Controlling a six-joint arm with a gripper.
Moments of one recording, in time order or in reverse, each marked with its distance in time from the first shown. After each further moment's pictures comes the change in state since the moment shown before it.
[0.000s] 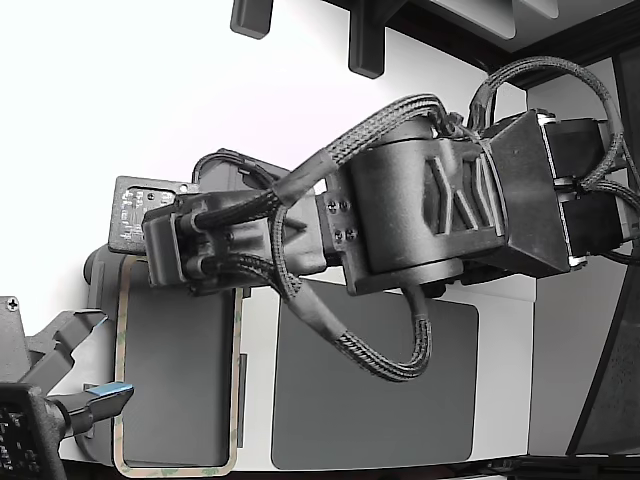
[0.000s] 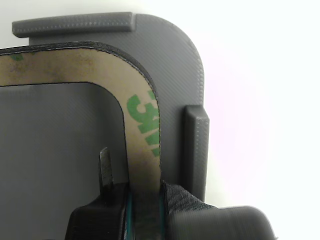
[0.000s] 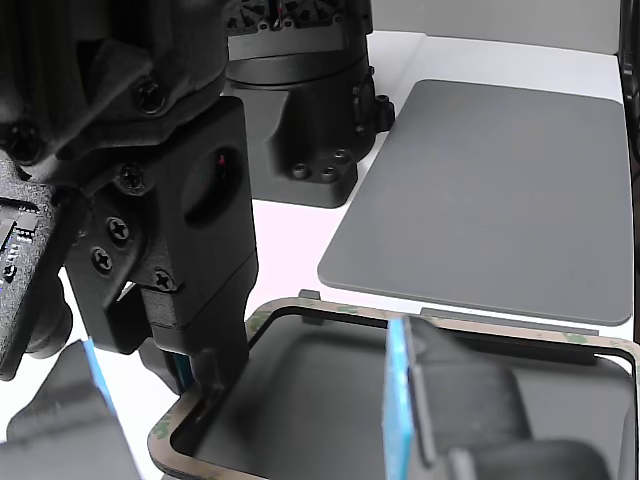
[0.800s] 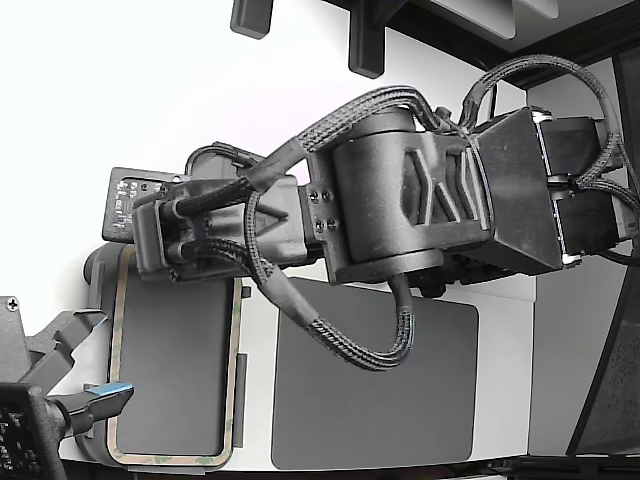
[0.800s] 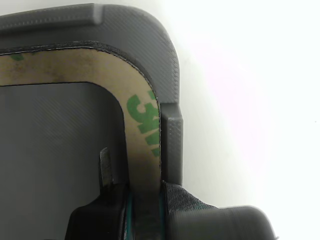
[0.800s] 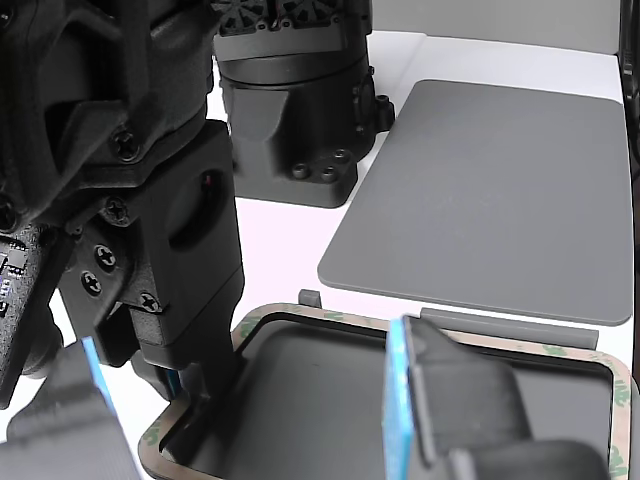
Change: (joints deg) arm -1.2 -1.3 0.6 0.0 0.2 -0.3
